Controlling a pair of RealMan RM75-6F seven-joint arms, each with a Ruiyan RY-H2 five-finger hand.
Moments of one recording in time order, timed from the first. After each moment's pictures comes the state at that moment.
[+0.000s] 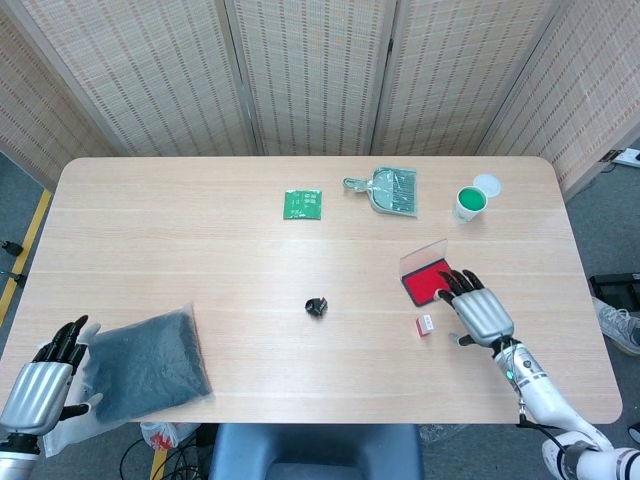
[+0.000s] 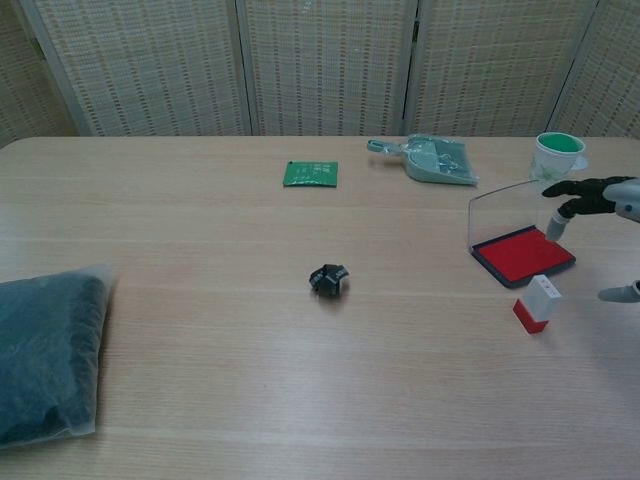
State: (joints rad) left arm -0.07 -1.10 0.05 -1.71 1.58 1.45 0.19; right arm 0.44 -1.31 0.10 -1.47 -1.39 0.92 -0.20
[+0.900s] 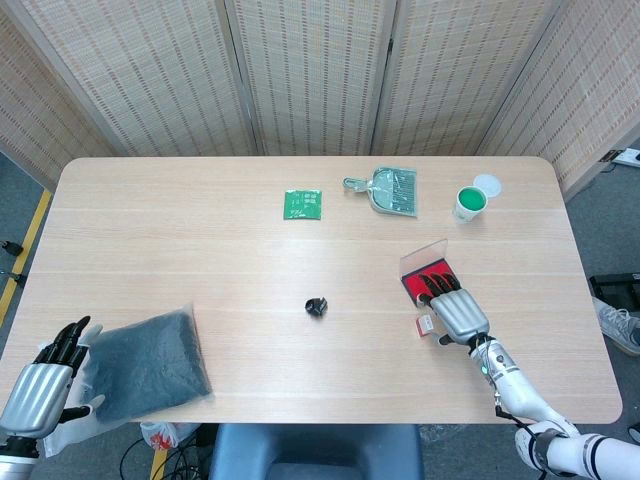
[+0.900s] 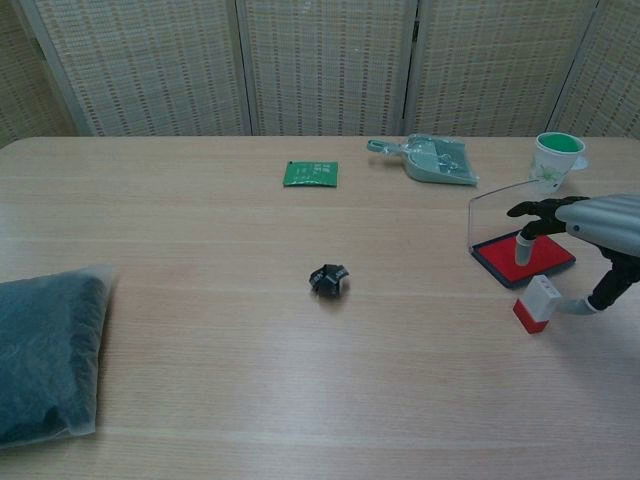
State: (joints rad) left arm -0.06 -1.09 0.06 -1.71 1.62 1.48 0.15; right arm 0.51 -1.42 0.08 -1.42 -1.30 0.89 -0.28
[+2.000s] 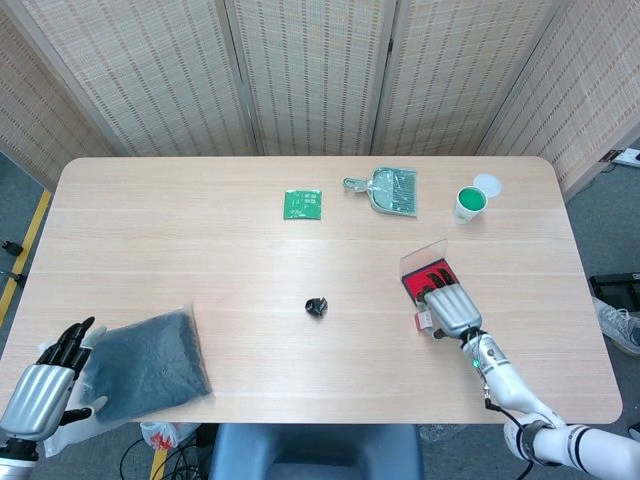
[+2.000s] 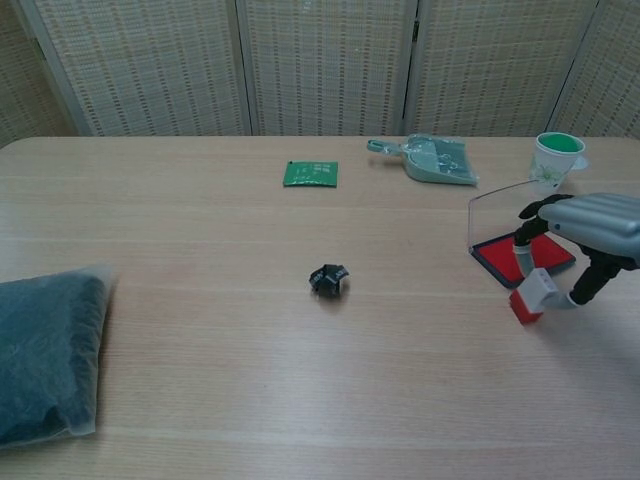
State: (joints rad) left arm -0.06 -1.08 0.07 -1.69 1.67 1.49 0.12; right arm 0.55 -1.47 0.07 -1.35 -1.27 0.91 -0.30
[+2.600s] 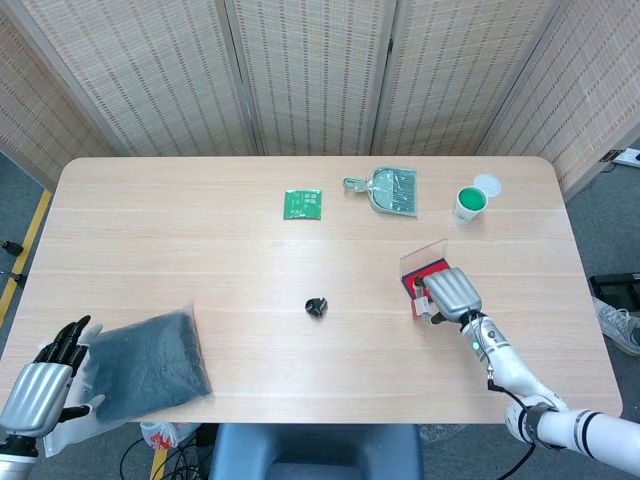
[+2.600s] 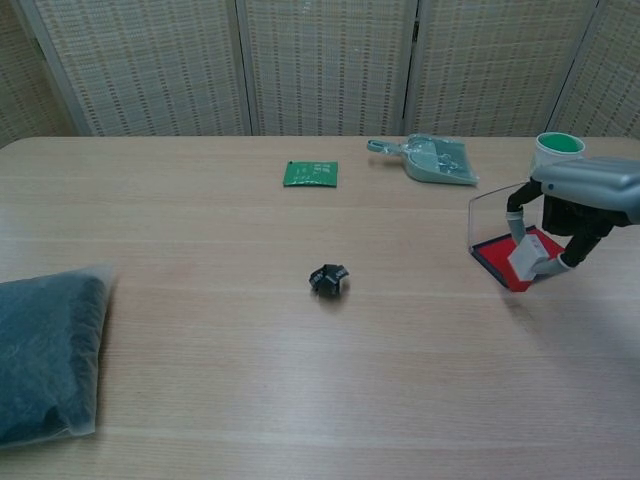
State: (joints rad) left arm -0.07 -1.09 0.06 -1.71 1.62 1.46 0.15; right arm 0.63 -1.38 0.14 -1.45 -1.13 0.81 -0.31
